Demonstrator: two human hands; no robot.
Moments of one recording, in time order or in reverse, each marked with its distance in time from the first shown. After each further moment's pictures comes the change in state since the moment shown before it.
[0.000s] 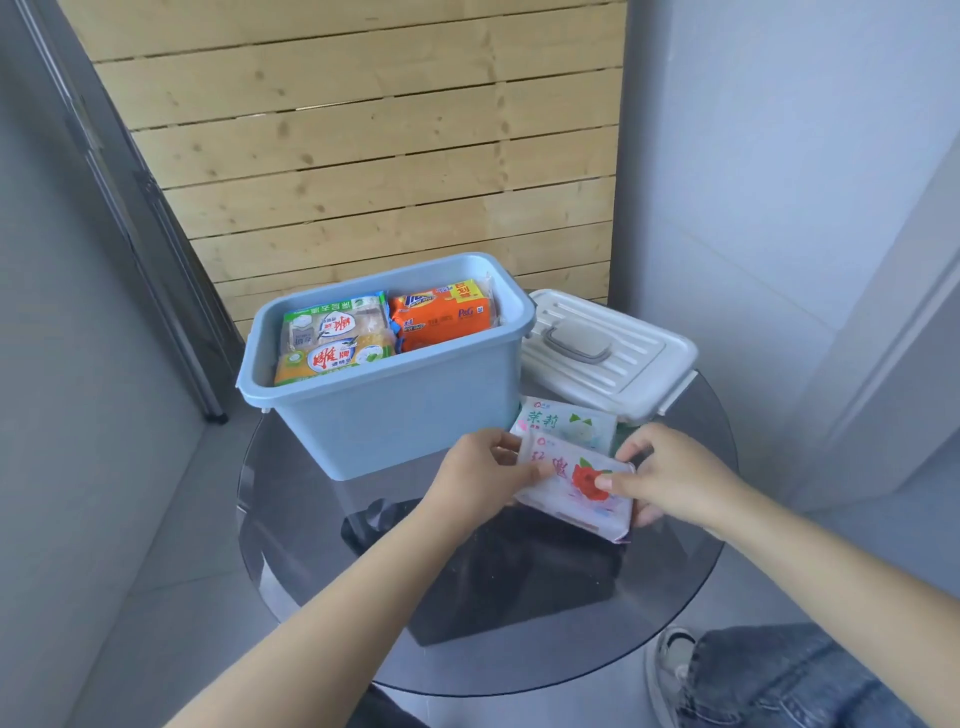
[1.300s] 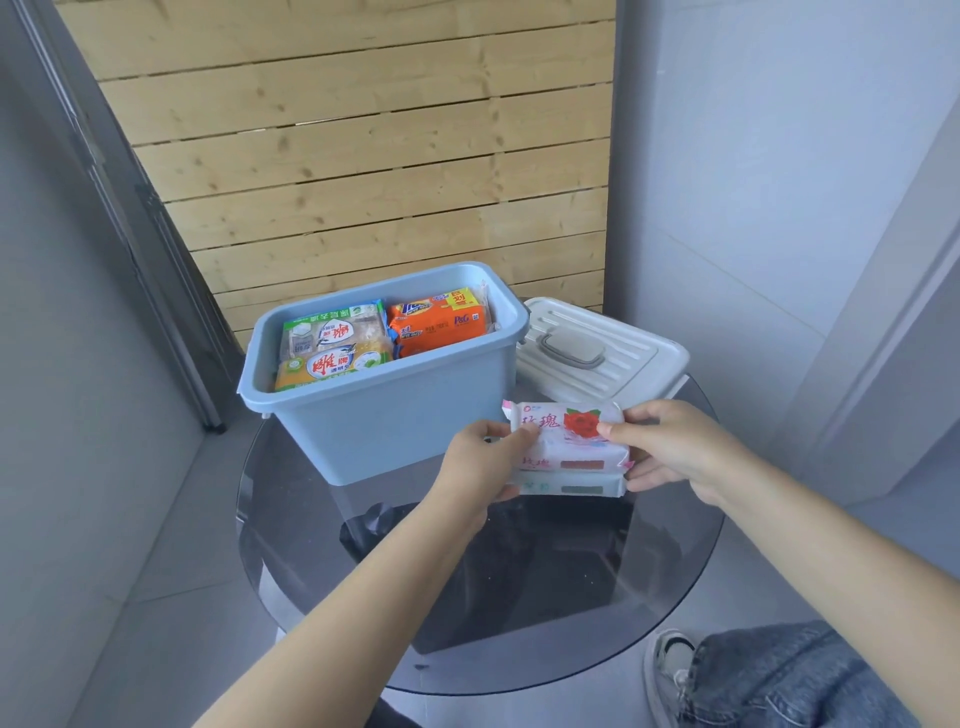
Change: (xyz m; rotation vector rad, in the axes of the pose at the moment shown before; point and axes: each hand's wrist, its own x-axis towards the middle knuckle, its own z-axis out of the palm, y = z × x) left_hand -0.005 0.025 0.007 -0.281 0.134 -0.188; right_hand 0.002 -0.019 -0.021 0.268 0.008 0.055
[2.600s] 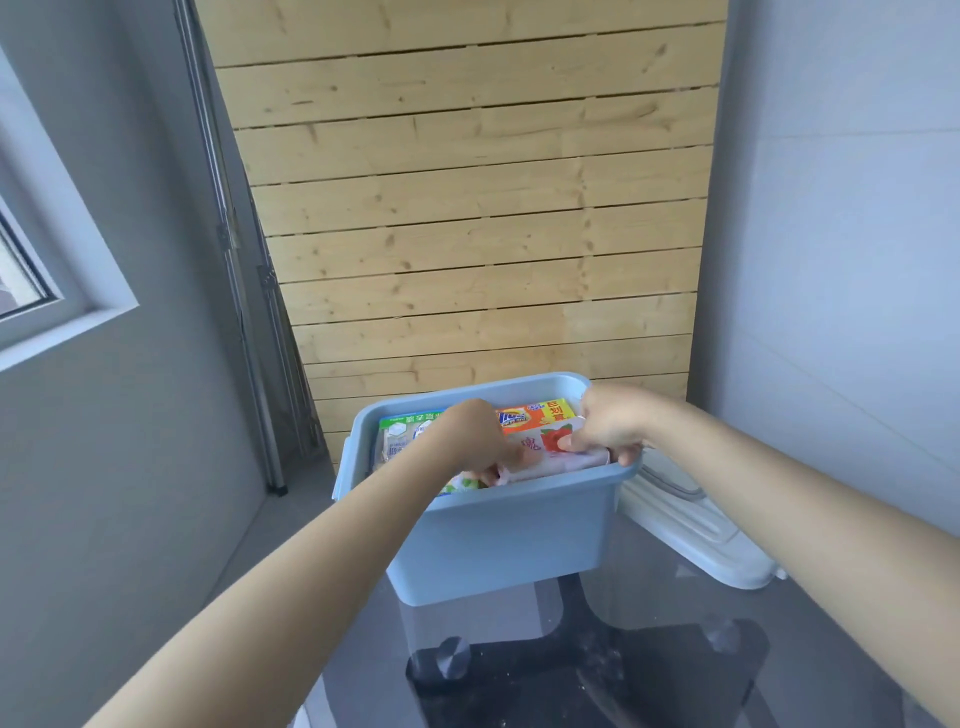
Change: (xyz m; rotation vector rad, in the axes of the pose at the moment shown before) left_hand 0.063 0.116 -0.119 0.799 -0.023 0.143; right_hand 0.094 -0.174 0.074 -0.932 -0.135 -0.217
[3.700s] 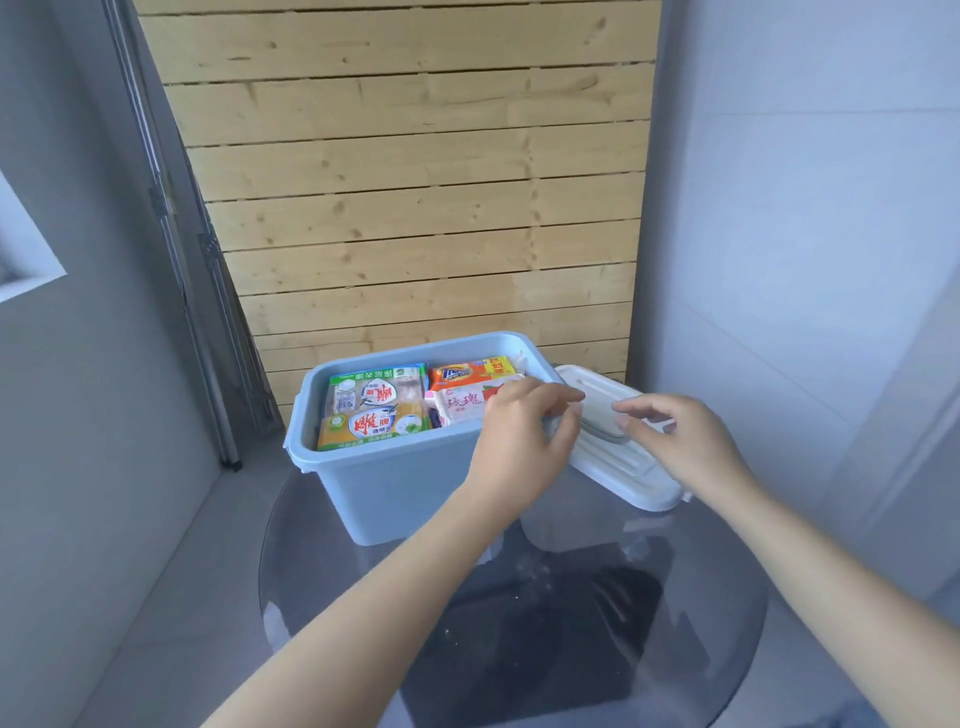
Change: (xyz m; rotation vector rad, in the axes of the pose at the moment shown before) left_hand -0.046 0.039 0.101 -0.265 0.567 0.652; right_hand -0.075 0.113 0.058 0.551 0.638 -0.184
